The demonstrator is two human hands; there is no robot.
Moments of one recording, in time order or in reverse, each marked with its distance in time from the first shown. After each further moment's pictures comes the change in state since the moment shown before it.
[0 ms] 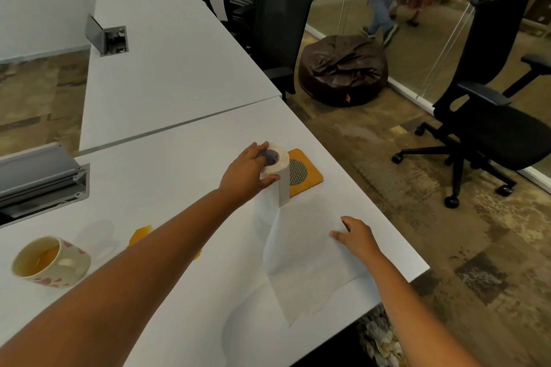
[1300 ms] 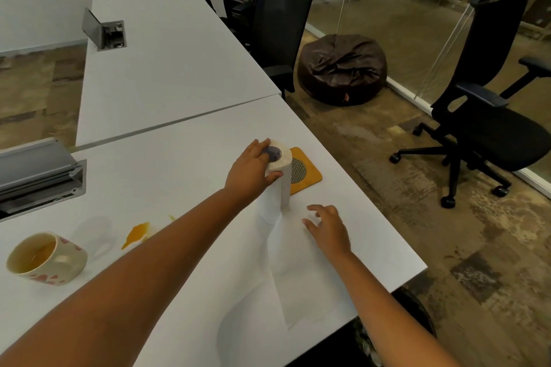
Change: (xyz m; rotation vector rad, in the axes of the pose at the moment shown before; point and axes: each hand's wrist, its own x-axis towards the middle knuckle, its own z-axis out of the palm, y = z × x) left_hand 0.000 0.011 0.004 -0.015 0.026 -0.021; right_hand -0.013 -0.046 0.040 -0.096 0.192 -0.205
